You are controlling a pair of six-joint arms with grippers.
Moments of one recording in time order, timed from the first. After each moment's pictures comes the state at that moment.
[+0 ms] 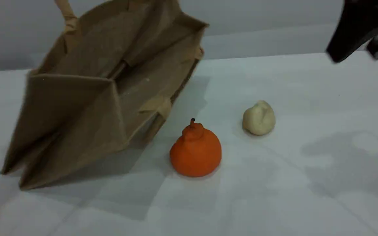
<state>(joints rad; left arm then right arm) -0.09 1.92 -2.06 -0.40 1.22 0.71 0.12 1.59 -1.03 0.41 0.78 -0.42</state>
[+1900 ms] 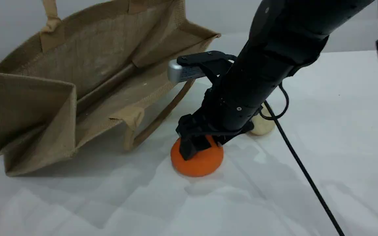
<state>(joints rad) -0.09 1.92 -2.06 -0.48 1.22 0.93 0.53 2.18 -1.23 0.71 0.33 -0.61</state>
